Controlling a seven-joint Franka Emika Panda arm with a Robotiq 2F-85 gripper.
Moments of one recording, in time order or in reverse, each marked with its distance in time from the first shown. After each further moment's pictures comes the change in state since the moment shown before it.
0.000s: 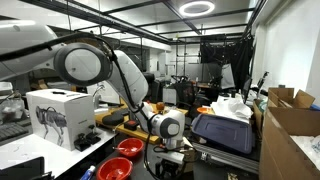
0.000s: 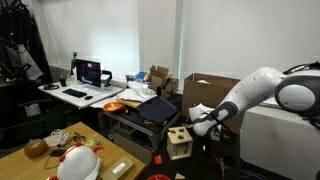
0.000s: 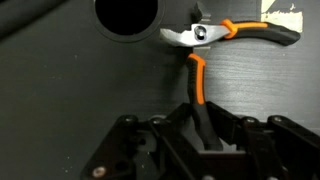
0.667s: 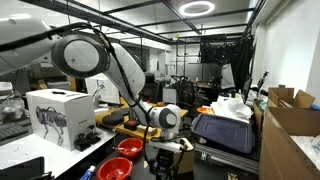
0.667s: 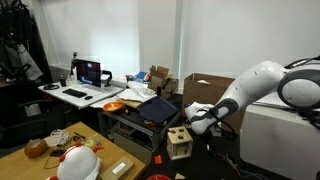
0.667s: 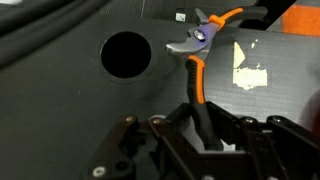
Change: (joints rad) arm 0.042 -0.058 -0.001 -0.021 -0.079 -0.212 0.000
